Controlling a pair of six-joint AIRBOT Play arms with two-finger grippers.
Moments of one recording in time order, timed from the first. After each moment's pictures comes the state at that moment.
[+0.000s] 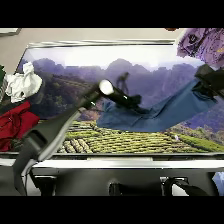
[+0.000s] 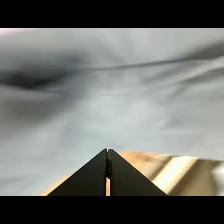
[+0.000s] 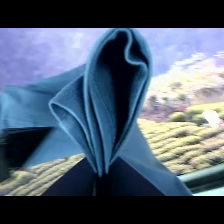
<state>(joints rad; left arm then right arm) -0.65 -1.98 2.01 0.96 -1.11 -1.83 -0.15 -1.23 1.75 -1.34 1.68 2.01</state>
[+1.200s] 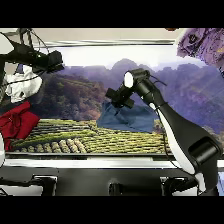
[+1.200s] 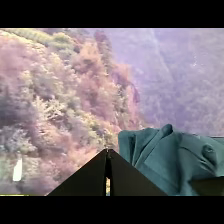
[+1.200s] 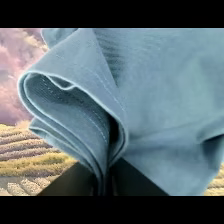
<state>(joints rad) -0.15 -1.59 2.01 1.30 -1.38 -1.81 0.52 -1.73 1.75 -1.33 1.29 2.37</state>
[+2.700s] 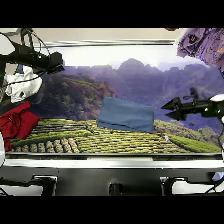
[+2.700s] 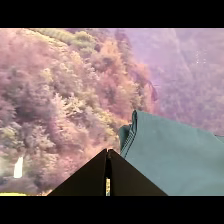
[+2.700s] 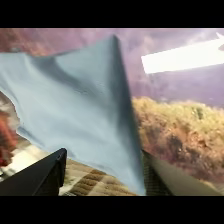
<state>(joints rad) -0.14 -1.59 2.00 1.30 -1.38 -1.81 -0.43 -1.58 1.12 -0.72 1.32 1.31</state>
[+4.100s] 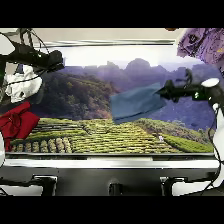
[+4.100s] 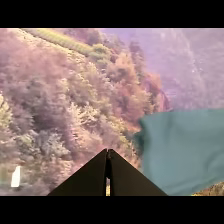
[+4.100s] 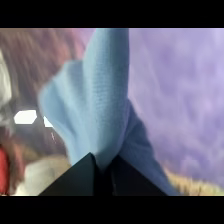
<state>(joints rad) -0.14 -1.59 2.00 1.30 -1.34 -1.81 -0.26 -1.65 1.44 -0.68 1.19 1.40</state>
